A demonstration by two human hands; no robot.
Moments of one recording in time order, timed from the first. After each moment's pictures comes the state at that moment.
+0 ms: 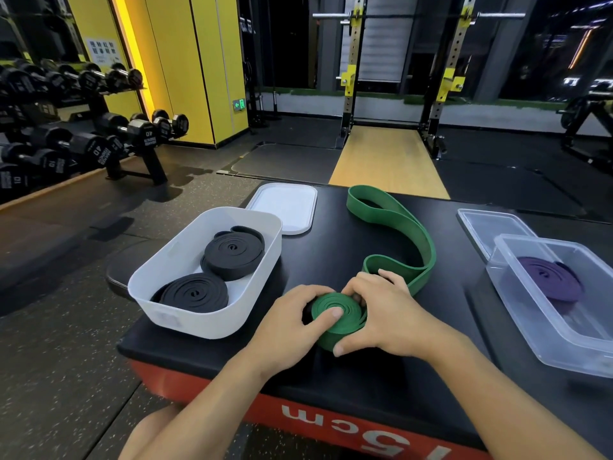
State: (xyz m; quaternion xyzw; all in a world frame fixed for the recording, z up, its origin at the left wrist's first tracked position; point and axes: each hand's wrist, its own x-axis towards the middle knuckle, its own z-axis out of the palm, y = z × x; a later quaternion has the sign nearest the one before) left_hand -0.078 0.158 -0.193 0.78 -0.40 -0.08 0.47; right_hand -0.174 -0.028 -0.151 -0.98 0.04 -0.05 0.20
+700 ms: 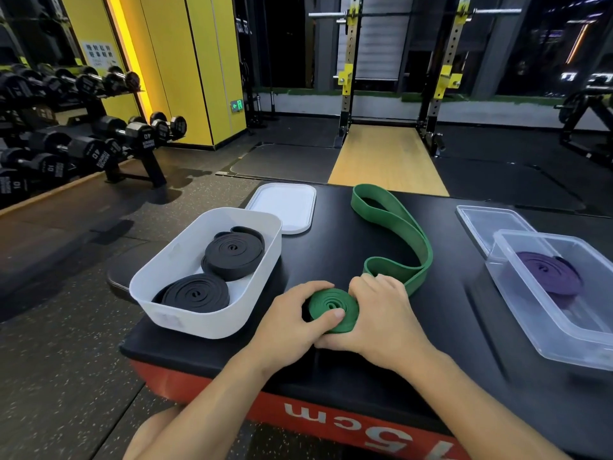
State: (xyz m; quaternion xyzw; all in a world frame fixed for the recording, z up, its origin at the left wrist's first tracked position) left_hand -0.078 0.158 -0.193 0.78 -0.37 -0.10 0.49; right_hand -0.175 -0.007 -0.175 -0.97 0.10 -0.19 0.09
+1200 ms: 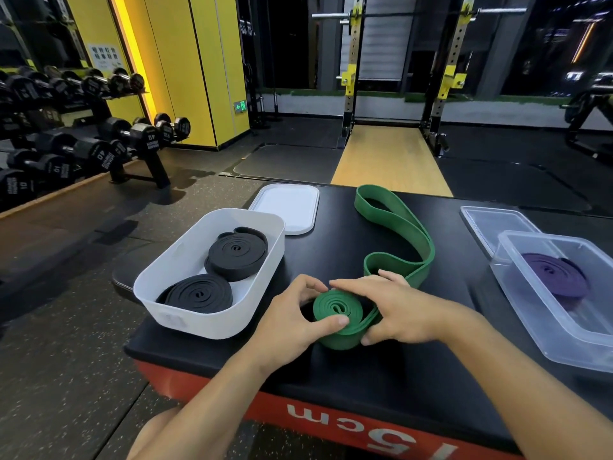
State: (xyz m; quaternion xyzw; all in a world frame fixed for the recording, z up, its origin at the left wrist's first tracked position) left_hand -0.073 0.161 -0.195 0.77 -0.34 -0.14 0.53; right_hand -0.168 -0.051 -0.145 -0.98 -0.03 0.08 0.18
